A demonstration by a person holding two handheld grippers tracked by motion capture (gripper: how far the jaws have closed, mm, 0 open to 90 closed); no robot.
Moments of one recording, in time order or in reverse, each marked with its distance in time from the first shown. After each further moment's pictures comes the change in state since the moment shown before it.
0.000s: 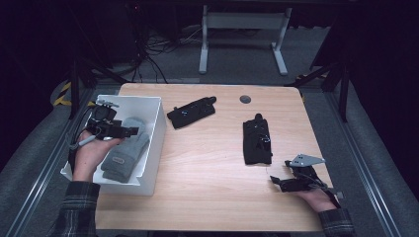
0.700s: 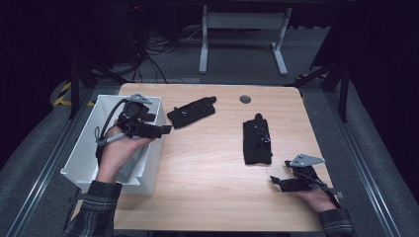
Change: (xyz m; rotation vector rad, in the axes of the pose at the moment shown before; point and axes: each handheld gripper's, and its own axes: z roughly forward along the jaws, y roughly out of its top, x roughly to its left) left arm -0.088 0.032 0.006 -0.060 -0.156 0.179; right arm 0.000 0.000 0.000 0.002 0.001 0.002
